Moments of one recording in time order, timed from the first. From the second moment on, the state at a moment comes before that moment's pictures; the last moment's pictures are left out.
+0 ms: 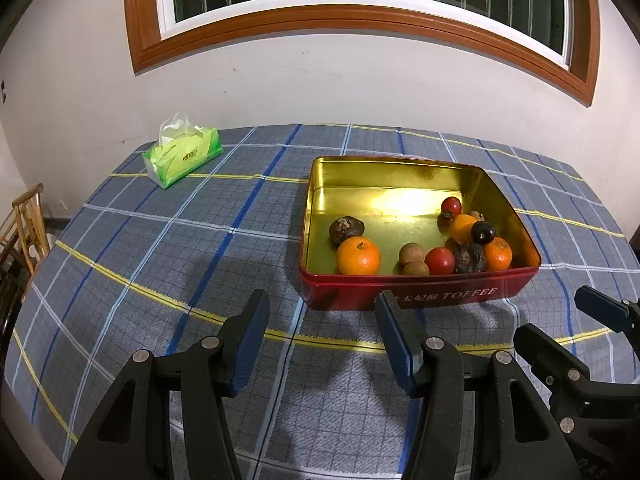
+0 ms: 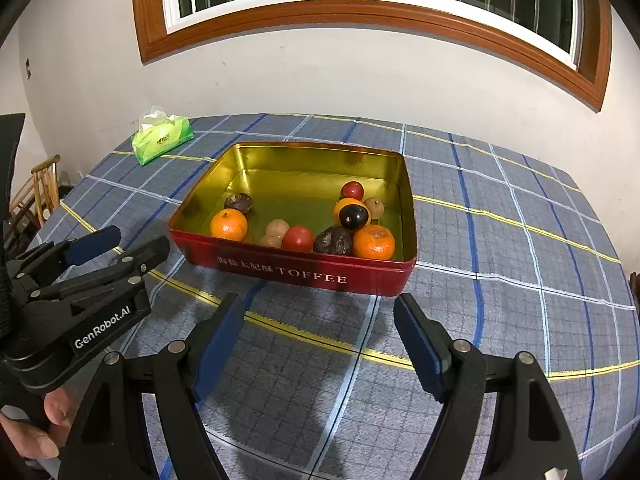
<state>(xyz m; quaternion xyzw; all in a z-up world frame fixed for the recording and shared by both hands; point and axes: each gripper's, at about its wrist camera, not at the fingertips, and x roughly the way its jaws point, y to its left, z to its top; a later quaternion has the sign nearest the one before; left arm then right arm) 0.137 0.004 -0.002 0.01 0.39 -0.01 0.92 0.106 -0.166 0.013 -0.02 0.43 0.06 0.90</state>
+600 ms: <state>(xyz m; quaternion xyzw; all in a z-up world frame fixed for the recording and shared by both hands) 0.139 0.003 -0.005 0.01 0.40 -0.01 0.92 0.107 -0.169 0.009 -0.02 0.43 0.06 0.90</state>
